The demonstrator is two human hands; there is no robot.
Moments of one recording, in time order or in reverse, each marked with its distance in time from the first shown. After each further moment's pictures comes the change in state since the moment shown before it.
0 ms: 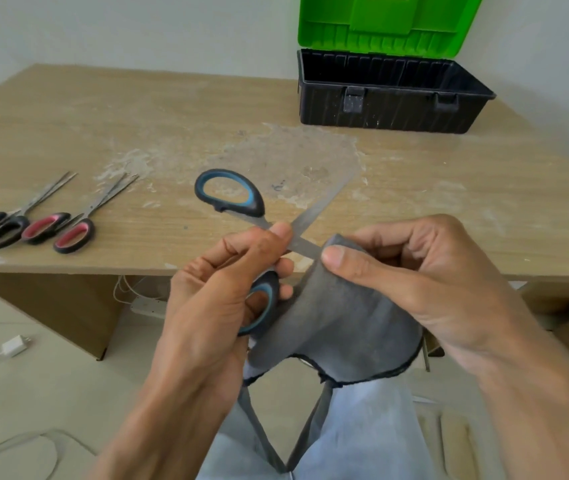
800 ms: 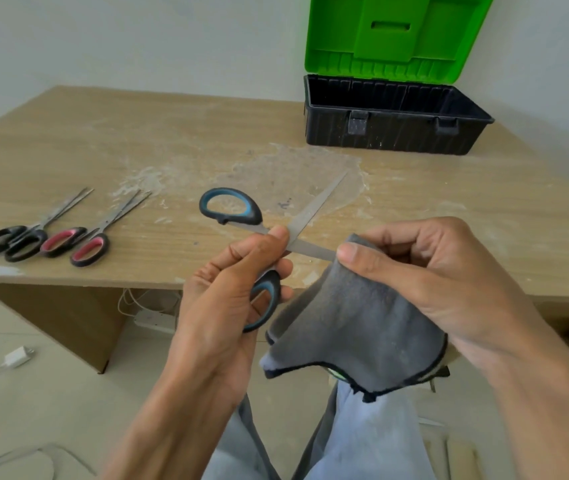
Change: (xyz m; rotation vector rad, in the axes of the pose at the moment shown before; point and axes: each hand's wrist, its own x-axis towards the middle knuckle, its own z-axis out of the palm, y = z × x) left_hand 0.009 0.008 0.001 -0.062 0.044 -0.003; right_hand 0.009 -0.007 -0.009 -0.036 0.035 -0.009
